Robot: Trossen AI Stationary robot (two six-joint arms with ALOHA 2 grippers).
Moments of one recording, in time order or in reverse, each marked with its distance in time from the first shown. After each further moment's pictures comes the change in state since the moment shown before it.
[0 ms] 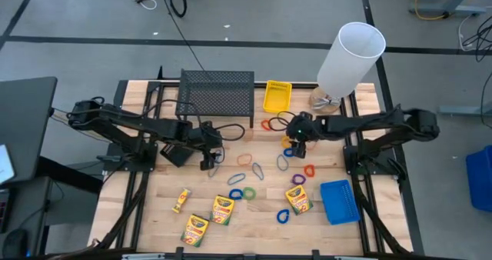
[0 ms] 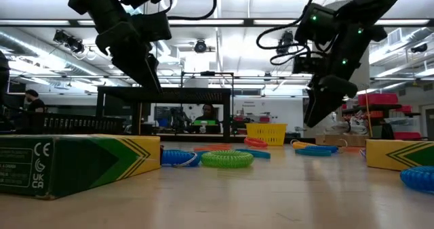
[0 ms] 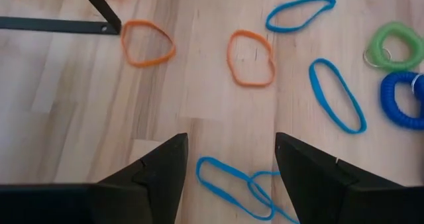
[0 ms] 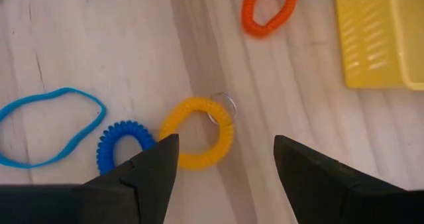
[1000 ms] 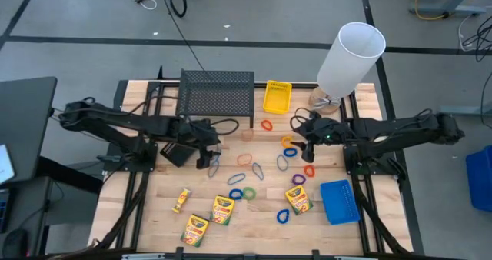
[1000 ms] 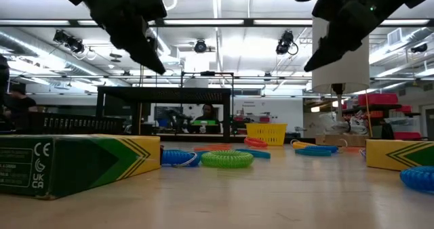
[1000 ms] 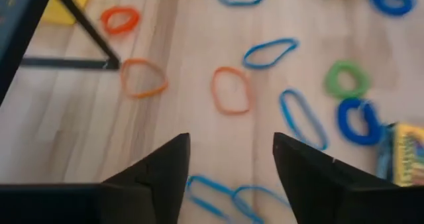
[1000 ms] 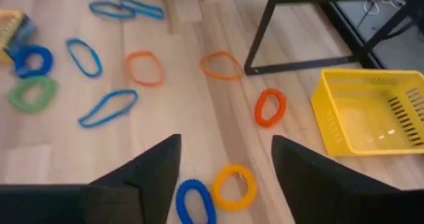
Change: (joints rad) left arm 0.000 -0.115 0.000 0.000 0.048 0.015; right arm 0.185 -0.370 -0.001 -0.021 0.072 0.127
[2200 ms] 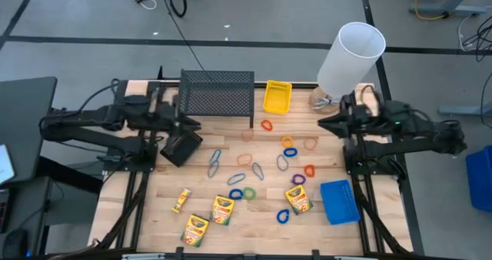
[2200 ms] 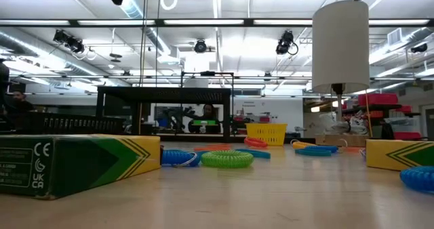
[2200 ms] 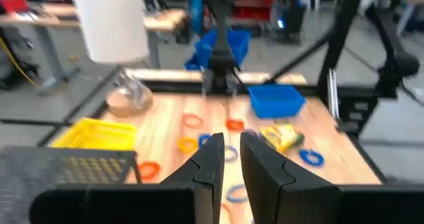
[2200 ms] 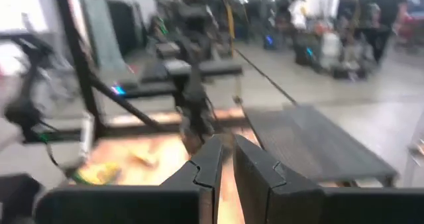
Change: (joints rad) left arm 0.038 -0.513 0.001 0.090 0.094 0.050; right arm 0.008 -0.471 0.056 0.138 -0.158 -0.028
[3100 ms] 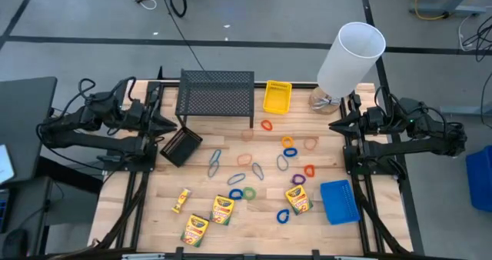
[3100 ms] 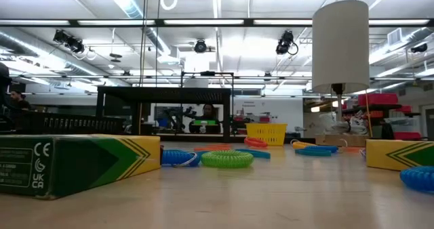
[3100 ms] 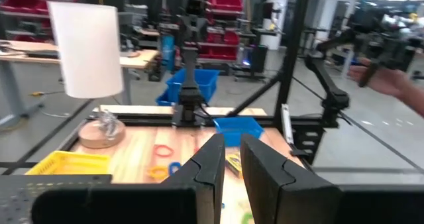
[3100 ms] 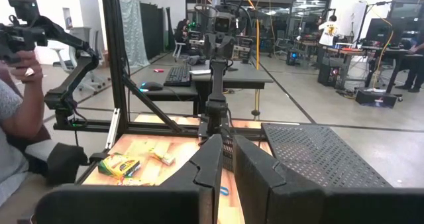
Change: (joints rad) left arm 0.014 -0.282 0.000 -0.111 0.139 -0.039; right arm 0.000 -0.102 0.066 -0.114 -0.127 -0.091
